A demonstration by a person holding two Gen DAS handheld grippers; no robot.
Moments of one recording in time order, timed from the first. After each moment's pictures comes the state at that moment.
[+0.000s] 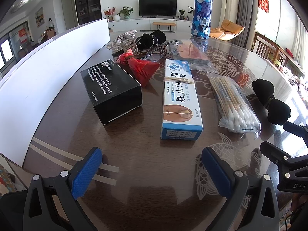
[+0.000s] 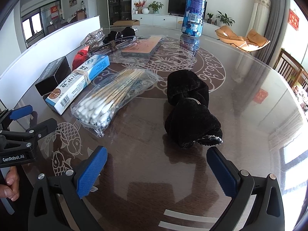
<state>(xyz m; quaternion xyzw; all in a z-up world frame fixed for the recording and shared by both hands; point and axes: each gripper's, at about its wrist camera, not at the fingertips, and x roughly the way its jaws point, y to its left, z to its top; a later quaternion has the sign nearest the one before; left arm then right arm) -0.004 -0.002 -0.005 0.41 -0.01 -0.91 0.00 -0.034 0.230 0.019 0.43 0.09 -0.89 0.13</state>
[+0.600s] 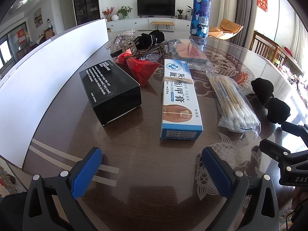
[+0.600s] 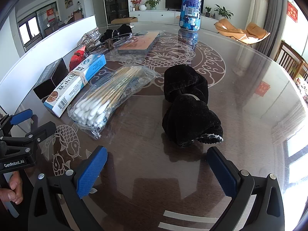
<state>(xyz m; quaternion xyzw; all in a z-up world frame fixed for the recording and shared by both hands) -0.004 0.001 -0.006 0.40 -0.02 -0.92 0.01 -0.040 0.234 0.017 0.45 0.07 -0.88 0.12</state>
